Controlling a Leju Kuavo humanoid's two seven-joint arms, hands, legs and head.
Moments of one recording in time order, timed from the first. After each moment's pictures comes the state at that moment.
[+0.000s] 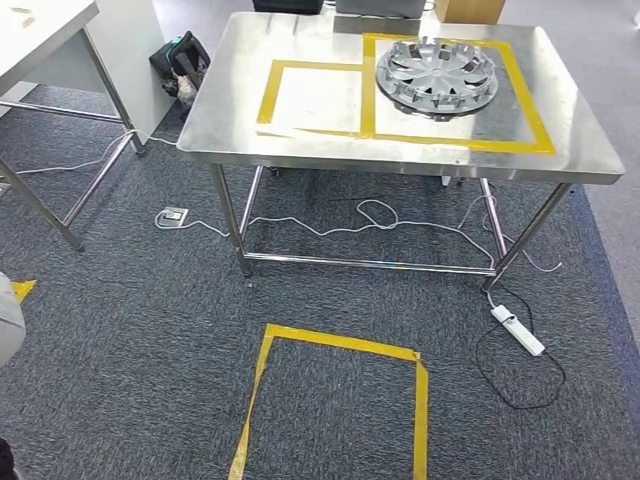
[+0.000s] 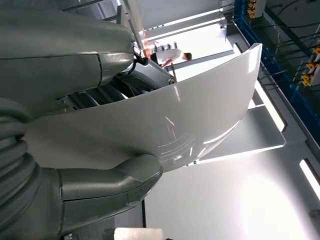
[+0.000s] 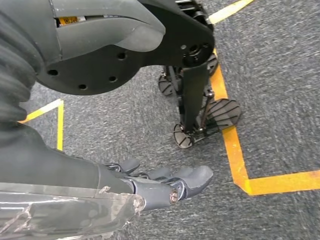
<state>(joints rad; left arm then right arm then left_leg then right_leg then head) 0.27 -0.02 0.13 -1.99 0.04 0.32 -0.54 -0.05 0.00 0.46 -0.16 -0.79 -0.17 -0.19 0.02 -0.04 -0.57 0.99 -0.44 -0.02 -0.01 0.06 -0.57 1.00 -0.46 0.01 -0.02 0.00</state>
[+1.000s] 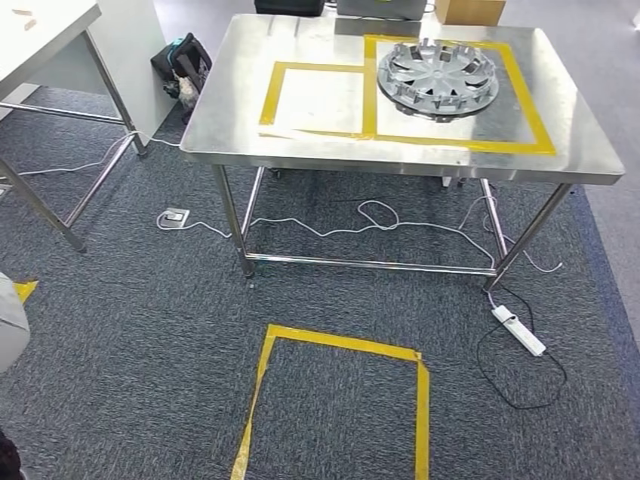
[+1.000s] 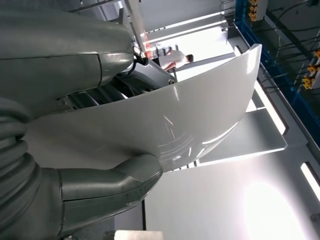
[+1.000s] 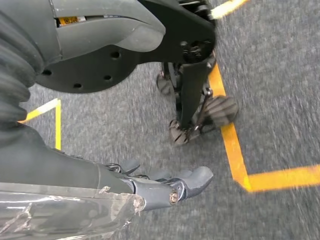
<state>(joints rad) 0.29 -0.03 0.12 -2.00 0.04 0.35 -0.56 -0.05 0.00 0.46 -0.16 -0.77 -0.17 -0.19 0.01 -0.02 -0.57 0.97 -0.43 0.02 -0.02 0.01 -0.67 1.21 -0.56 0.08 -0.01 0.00</state>
